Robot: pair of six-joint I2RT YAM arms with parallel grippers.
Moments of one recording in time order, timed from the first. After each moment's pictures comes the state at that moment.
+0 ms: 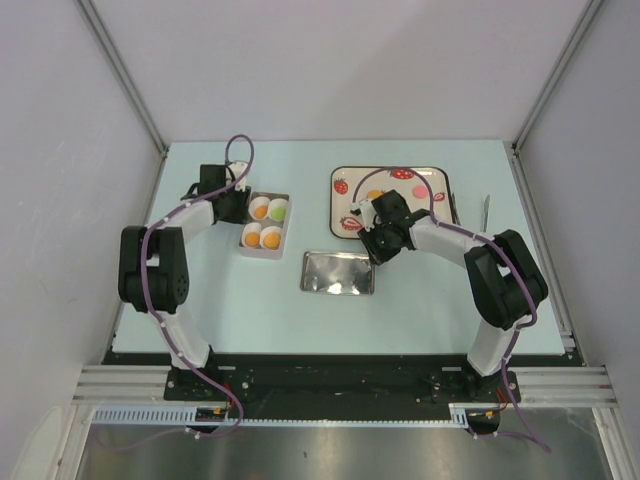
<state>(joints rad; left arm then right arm) -0.05 1.82 1.19 -0.22 0.13 0.16 0.53 1.78 1.14 -0.41 -0.15 -0.13</state>
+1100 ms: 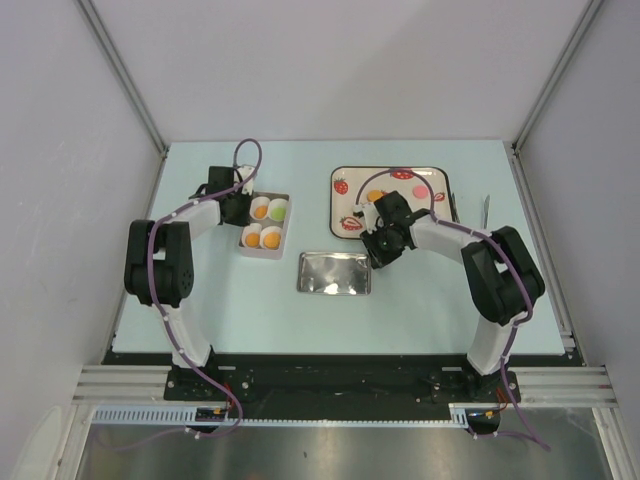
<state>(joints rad) -0.08 1.88 1.21 -0.23 0.11 0.16 0.50 1.82 1.14 -0.44 -0.20 -0.12</state>
